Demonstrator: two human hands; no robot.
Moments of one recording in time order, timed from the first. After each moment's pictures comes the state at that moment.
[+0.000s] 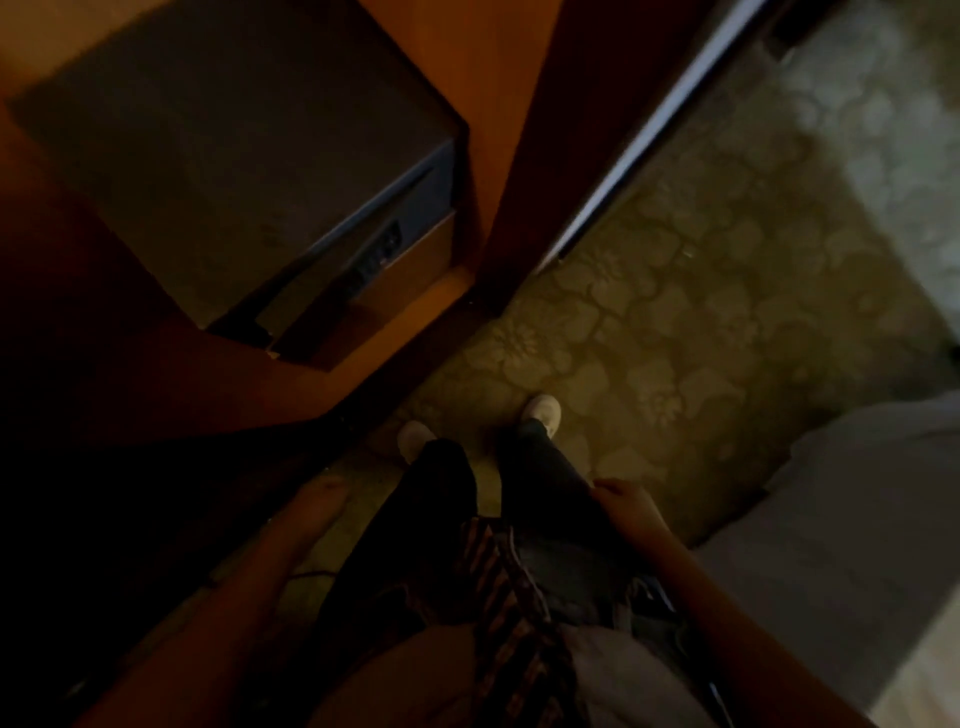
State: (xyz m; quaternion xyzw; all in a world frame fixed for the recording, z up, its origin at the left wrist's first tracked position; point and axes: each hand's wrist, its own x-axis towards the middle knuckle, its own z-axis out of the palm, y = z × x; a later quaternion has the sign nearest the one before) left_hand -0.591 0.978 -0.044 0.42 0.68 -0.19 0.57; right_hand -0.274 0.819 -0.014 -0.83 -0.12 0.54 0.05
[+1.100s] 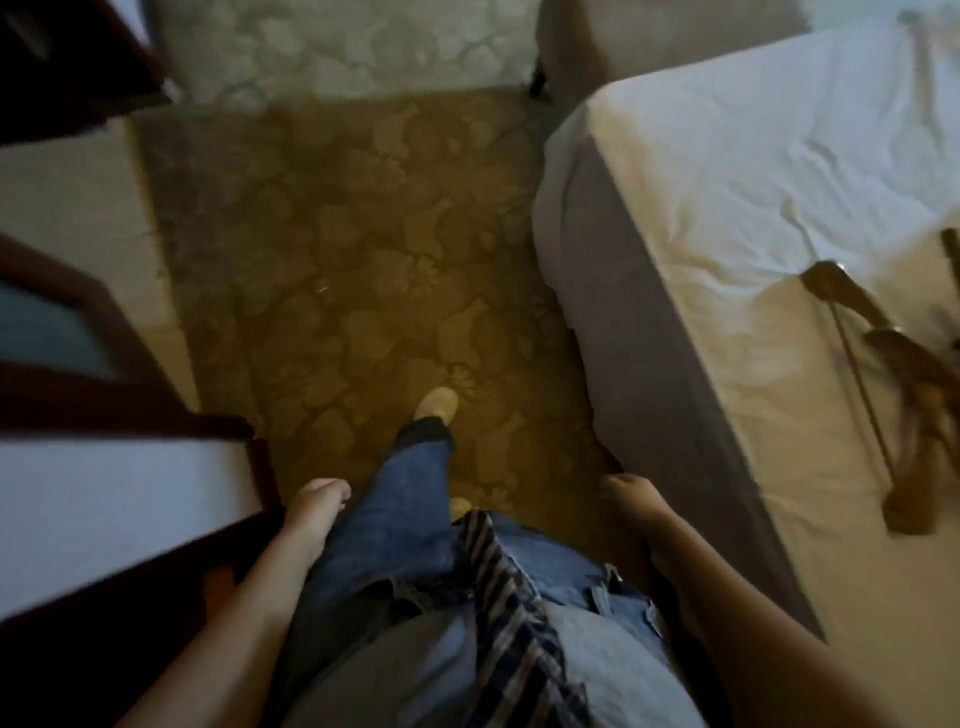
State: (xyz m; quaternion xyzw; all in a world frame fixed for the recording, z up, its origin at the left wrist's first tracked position) left_hand -0.045 0.919 -0.065 0.65 0.49 -0.31 0.48; right_hand -0.045 0.560 -0.043 -0.70 0.42 0.38 0.43
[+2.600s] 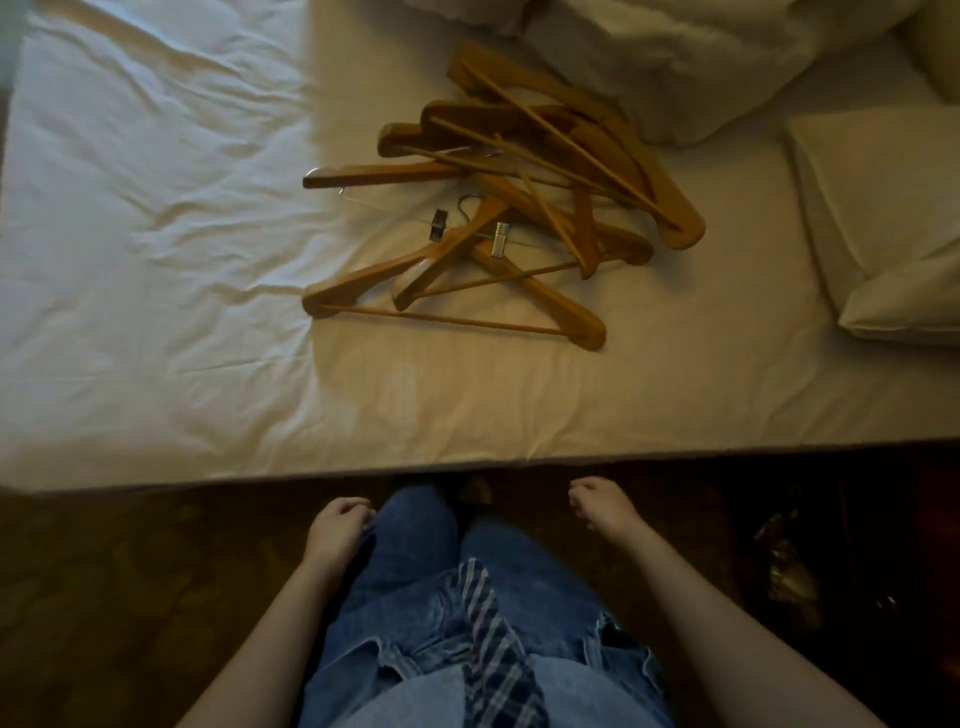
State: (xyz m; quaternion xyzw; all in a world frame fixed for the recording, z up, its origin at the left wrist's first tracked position) left_hand 0.168 0.410 -0.055 0.82 -0.02 -0.55 0.18; right_hand -0.119 0.298 -0.042 -0.39 0.73 0.12 0.54
